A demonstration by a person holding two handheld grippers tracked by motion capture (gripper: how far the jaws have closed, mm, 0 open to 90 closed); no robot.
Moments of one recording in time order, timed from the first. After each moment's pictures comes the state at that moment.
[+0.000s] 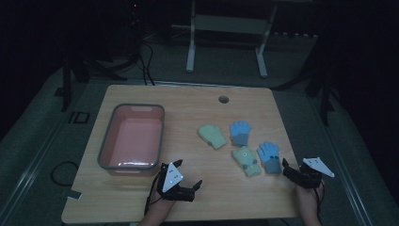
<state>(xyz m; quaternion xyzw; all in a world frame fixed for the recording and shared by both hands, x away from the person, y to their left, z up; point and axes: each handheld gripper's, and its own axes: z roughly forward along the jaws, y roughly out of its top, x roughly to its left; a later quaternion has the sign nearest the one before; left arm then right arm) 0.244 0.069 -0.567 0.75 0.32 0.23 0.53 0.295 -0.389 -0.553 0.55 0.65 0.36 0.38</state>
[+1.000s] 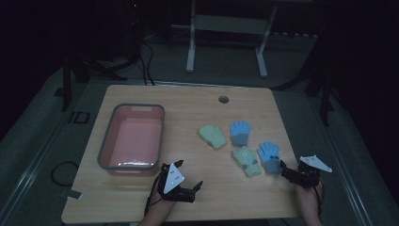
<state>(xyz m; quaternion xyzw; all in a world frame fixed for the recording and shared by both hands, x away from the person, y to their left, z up) 0.242 0.066 -0.567 0.76 0.31 0.24 0.53 0.299 -0.387 -0.550 0.56 0.68 0.33 0.34</state>
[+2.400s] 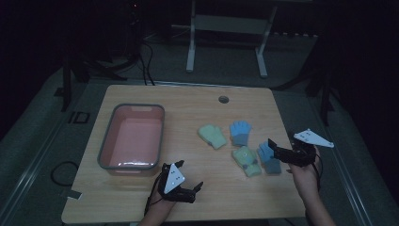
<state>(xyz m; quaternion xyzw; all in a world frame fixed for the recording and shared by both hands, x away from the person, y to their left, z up) 0.243 0.066 -0.567 0.76 0.30 0.23 0.53 0.318 -0.328 -0.446 0.45 0.73 0.43 0.30</state>
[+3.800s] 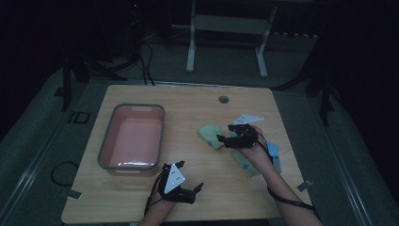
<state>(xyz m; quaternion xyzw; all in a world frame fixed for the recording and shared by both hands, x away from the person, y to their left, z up) 0.242 0.065 -0.567 0.76 0.30 0.22 0.53 0.405 -0.193 -0.489 0.33 0.84 0.40 0.15</state>
